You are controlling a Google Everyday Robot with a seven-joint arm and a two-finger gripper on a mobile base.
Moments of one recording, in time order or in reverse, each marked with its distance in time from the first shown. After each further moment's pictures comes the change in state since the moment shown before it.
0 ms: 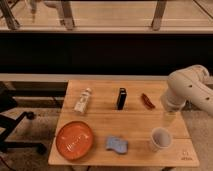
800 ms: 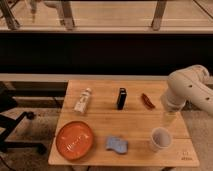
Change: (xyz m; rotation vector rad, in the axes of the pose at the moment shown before) arm 0.000 0.000 0.000 0.000 0.000 0.000
